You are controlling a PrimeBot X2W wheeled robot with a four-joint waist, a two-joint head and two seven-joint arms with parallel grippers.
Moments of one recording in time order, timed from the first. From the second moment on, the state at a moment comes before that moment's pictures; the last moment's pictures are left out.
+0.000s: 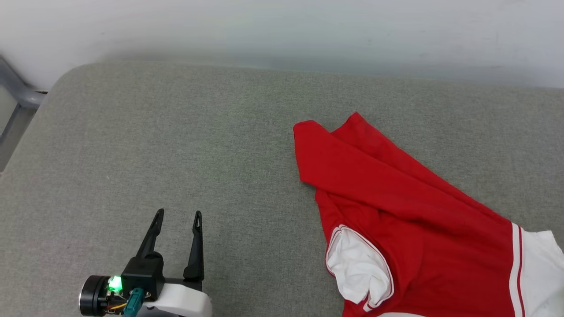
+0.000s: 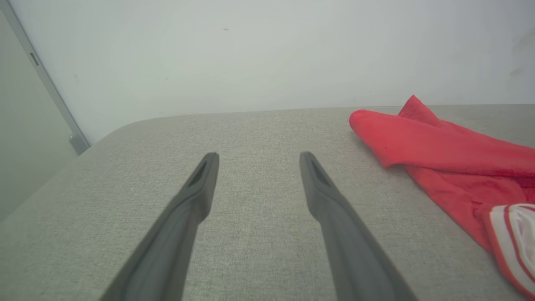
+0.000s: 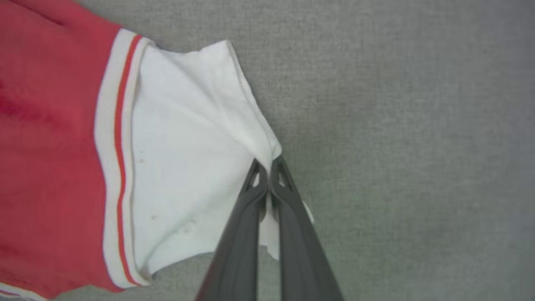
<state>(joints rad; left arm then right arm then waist) 0.02 0.06 -0.06 0.06 -0.01 0.01 -0.26 -0.08 -0.62 -0.08 0.39 0.64 0.13 0.58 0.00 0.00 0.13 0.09</state>
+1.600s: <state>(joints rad) -0.37 0.37 -0.81 -0.01 -0.29 -0.13 0.05 0.08 -0.20 -0.14 -0.13 0.24 0.13 0.05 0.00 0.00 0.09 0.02</state>
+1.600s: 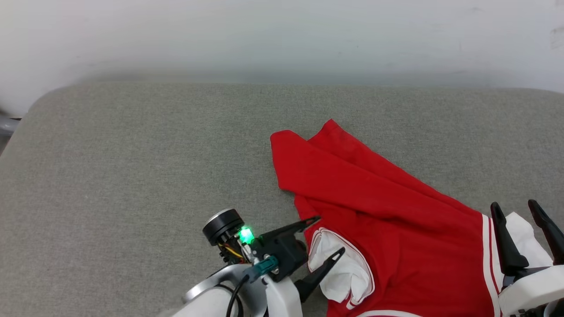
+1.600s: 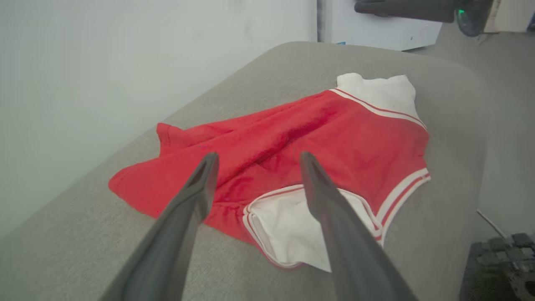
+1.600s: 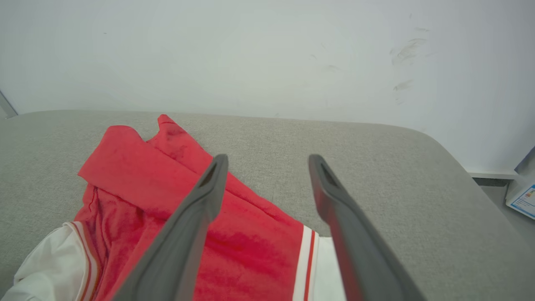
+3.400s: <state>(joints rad) -0.71 0.57 -1.12 0.16 -0.60 0.00 0.15 0.00 -0.18 -0.13 -0.06 0.21 0.13 0.01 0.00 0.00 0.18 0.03</state>
